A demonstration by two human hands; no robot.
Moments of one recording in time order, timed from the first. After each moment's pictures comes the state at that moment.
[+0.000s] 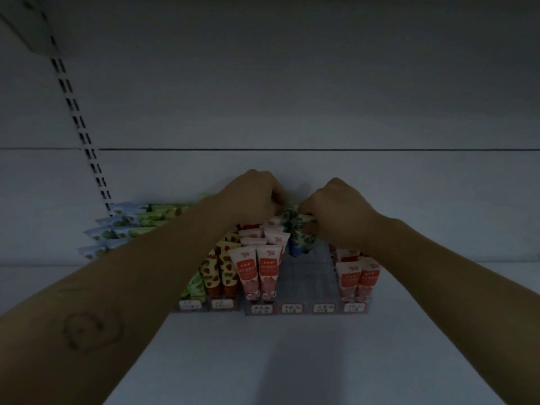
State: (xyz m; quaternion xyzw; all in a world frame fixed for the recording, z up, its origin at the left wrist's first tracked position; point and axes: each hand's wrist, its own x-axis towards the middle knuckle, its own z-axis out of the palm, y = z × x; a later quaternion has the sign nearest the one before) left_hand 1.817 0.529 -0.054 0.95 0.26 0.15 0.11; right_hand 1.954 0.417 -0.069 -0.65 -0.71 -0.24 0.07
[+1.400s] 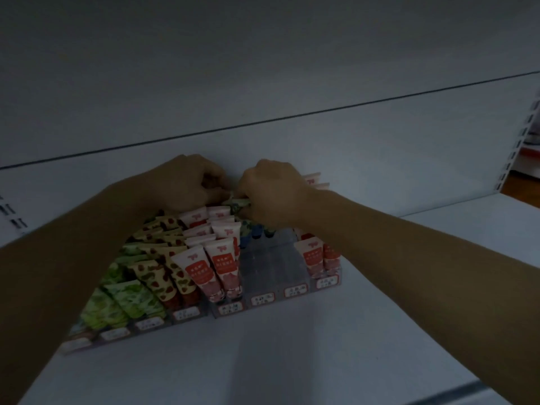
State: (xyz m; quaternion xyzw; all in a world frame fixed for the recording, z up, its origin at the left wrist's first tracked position) left_hand 1.821 0.554 -0.044 0.97 0.21 0.06 0.08; right_hand 1.942 0.428 -0.076 -0.69 -0.69 -0.17 0.13
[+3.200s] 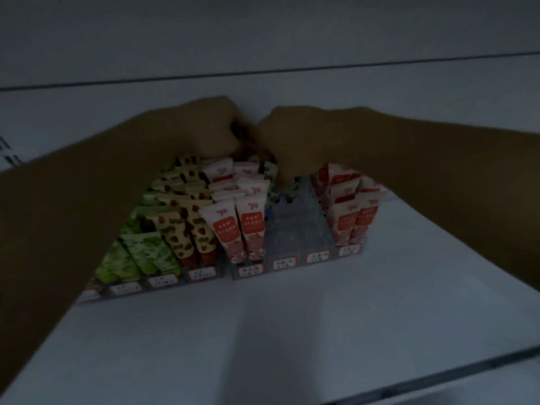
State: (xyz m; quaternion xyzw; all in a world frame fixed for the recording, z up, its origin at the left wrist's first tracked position) left_hand 1.815 0.552 -0.042 0.97 0.22 0.05 0.11; right_hand 1.927 0.450 -0.055 -0.72 -0.68 -0.13 -0.11
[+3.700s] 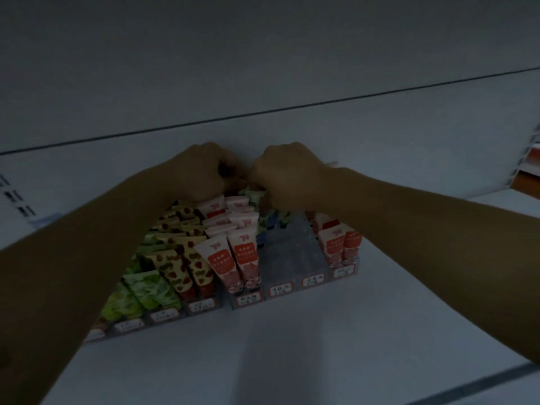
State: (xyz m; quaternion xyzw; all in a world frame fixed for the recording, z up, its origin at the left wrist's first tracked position) left_hand 1.819 0.558 -0.050 0.97 0.22 0.08 0.09; right_hand 1.939 0.439 -0.067 -0.70 -0.68 -0.22 -0.01
